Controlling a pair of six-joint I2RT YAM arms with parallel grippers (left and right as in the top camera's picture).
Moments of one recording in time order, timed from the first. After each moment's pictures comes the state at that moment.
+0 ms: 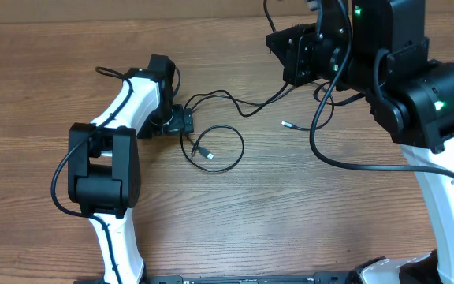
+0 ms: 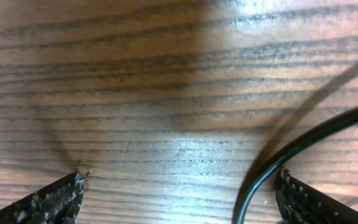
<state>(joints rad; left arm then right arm) -0.13 2.17 1.56 -0.98 0.01 -0.25 0.41 1.57 2.10 -1.05 -0.32 0.28</state>
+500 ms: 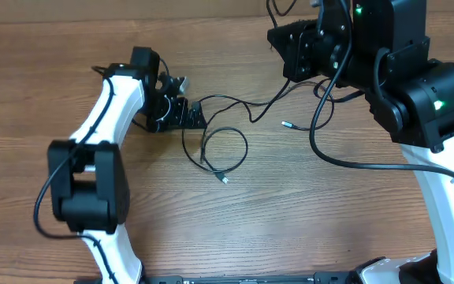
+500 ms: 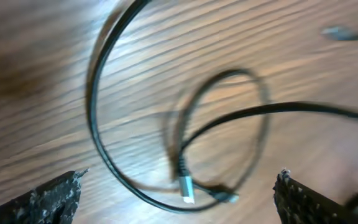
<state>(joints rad) -0.09 1.99 1.55 -1.03 0.50 0.05 0.41 1.57 2.10 -1.00 -0.29 0.28</state>
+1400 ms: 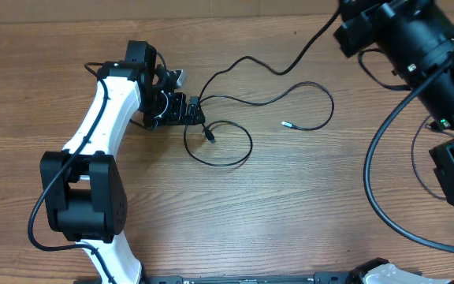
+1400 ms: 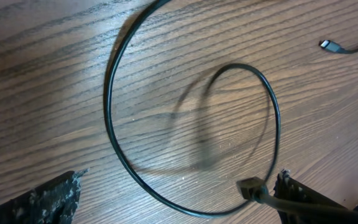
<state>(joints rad) -0.09 1.96 1.55 -1.02 0.44 0.00 0.41 1.38 2.10 -0.52 -0.11 0.27</state>
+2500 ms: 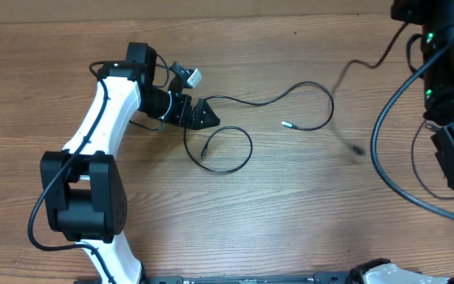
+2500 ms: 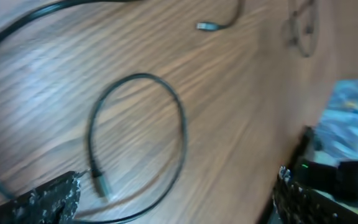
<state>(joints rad) -0.09 1.96 1.55 -1.04 0.76 0.26 0.31 1.41 2.10 -0.66 0.49 0.17</state>
